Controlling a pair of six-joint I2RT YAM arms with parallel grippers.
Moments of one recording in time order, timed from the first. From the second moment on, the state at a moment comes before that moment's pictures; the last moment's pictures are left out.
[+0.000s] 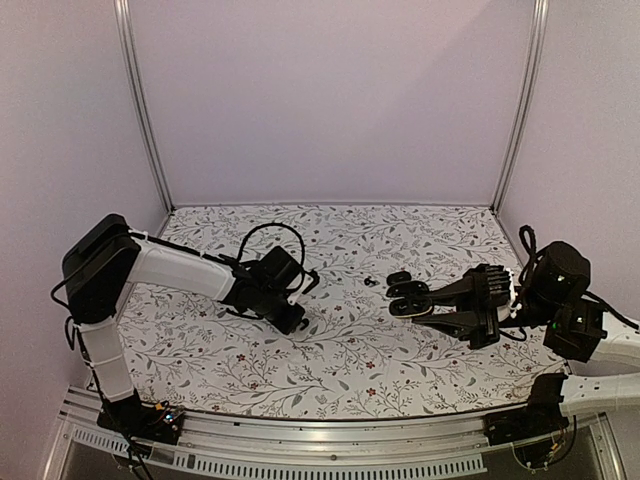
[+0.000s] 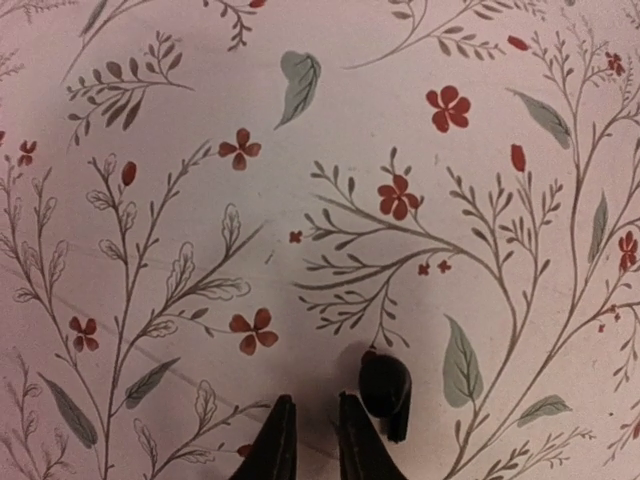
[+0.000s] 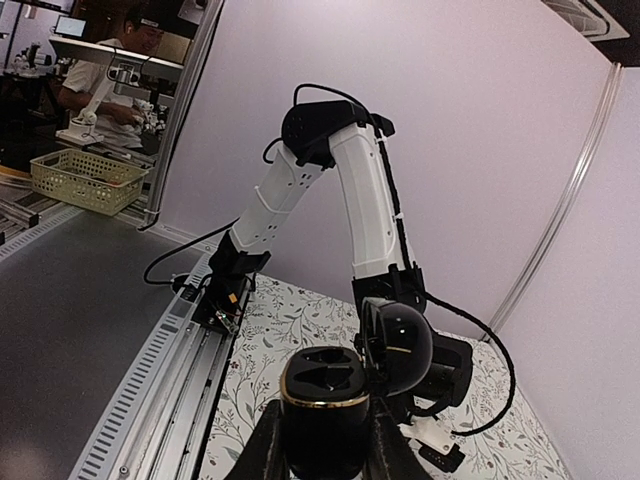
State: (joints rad) left arm -0.85 1.87 1.04 -0.24 -0.06 -0.12; right arm 0.99 0.73 0.55 0.27 -0.58 -0.33
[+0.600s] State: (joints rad) left arm -0.76 1.72 1.09 -0.31 0.15 -0.02; right arm 0.99 0.71 0.55 0.27 -0.55 -0.30
